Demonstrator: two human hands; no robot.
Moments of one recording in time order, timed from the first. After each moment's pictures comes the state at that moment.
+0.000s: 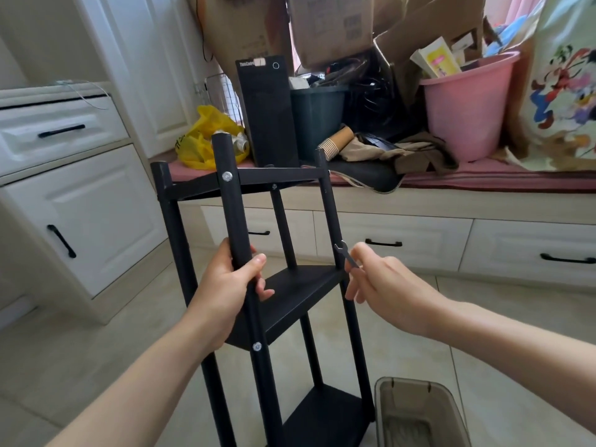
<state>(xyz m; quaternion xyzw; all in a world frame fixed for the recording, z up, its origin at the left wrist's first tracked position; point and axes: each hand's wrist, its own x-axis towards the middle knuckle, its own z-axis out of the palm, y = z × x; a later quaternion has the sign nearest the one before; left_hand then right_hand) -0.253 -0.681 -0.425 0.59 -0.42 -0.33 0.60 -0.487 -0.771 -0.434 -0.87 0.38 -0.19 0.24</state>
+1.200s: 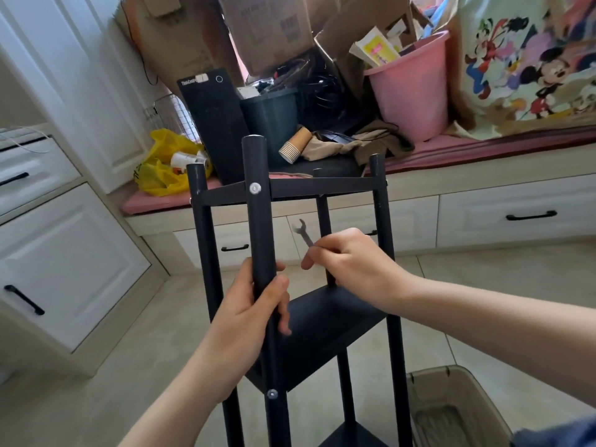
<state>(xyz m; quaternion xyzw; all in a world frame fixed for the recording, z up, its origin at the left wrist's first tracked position) -0.317 -0.674 -0.413 0.54 -0.57 -0.36 0.50 -0.482 -0.766 -0.406 -0.74 0.39 -0.36 0.41</state>
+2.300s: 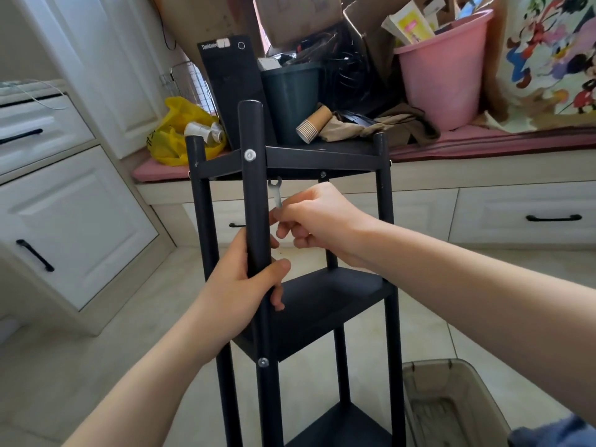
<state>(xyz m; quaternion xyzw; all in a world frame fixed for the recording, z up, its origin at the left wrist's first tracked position) -0.292 -0.674 -0.410 0.59 -0.58 -0.32 0.47 -0.424 -0.777 -0.372 -0.67 0.35 -0.31 0.58</state>
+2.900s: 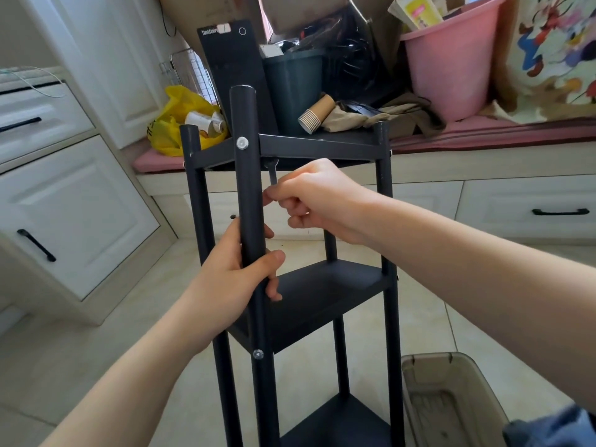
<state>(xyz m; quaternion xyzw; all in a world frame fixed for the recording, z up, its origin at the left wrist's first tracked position) -0.282 -0.674 -0.412 0.60 -0.57 -0.33 0.46 -0.422 -0.784 -0.360 -0.66 0.33 -0.31 0.60</state>
